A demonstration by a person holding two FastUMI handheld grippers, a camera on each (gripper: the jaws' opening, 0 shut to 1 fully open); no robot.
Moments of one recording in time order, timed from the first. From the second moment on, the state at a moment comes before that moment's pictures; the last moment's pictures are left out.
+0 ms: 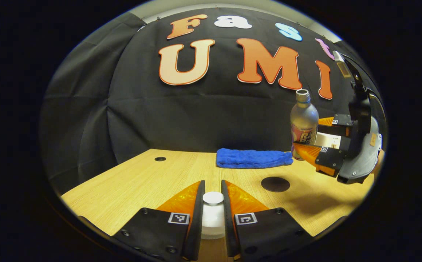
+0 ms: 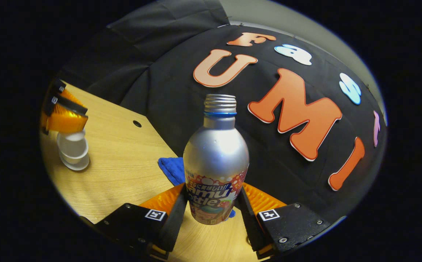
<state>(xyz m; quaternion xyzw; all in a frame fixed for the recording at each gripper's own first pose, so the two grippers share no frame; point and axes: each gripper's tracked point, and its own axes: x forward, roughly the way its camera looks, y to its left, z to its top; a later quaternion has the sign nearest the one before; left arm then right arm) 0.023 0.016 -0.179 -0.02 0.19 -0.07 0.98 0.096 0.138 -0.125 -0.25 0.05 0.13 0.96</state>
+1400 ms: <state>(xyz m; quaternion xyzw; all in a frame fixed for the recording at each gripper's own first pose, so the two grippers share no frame) 0.018 0.016 -0.216 -0.02 0.24 -0.07 0.97 0.120 0.165 -0.209 0.00 0.18 0.14 0.97</state>
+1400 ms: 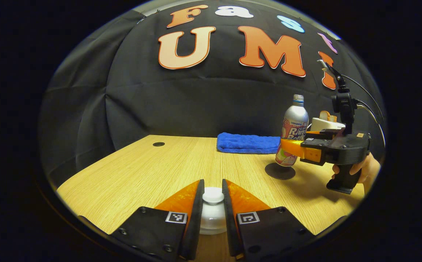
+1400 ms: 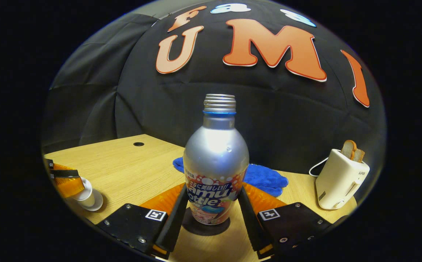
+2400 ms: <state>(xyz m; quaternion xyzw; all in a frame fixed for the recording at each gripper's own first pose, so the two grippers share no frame) 0.021 0.014 -0.185 -0.02 0.20 -0.06 0.98 0.111 0.163 -0.210 0.00 0.19 0.14 0.97</state>
